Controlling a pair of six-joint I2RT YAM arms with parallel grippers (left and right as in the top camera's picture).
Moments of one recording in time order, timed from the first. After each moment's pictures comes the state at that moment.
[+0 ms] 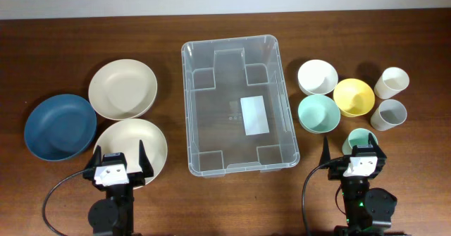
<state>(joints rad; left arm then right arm) 0.09 0.02 0.02 -0.08 -0.03 0.03 -0.13 0.02 0.01 -0.07 -0.08 -0.16</state>
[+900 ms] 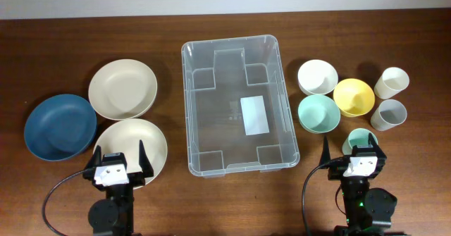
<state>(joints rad) 0.09 0.02 0.02 -0.08 -0.03 0.03 -0.13 0.02 0.01 -0.07 -0.08 -0.16</state>
